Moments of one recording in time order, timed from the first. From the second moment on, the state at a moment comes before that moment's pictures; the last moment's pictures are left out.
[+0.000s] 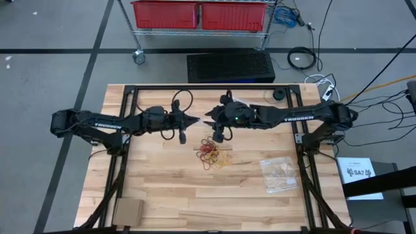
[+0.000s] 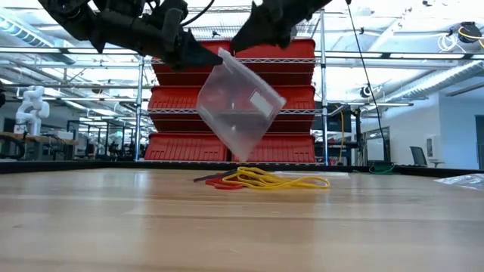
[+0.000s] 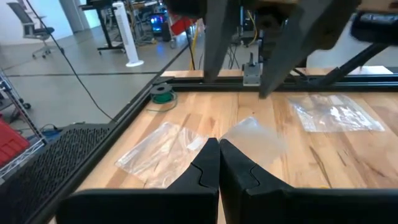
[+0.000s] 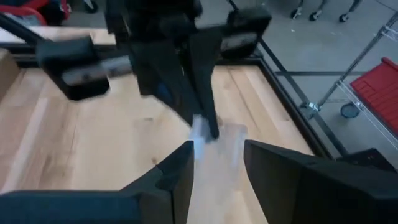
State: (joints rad) left arm 0.17 1.20 0.57 0.49 -0.04 0.11; right arm -0.05 1.58 1.25 -0.14 0.21 -0.03
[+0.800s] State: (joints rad) left arm 0.17 1.20 0.57 0.48 -0.07 0.11; right arm -0.06 1.67 1.31 -0.16 0.26 0.00
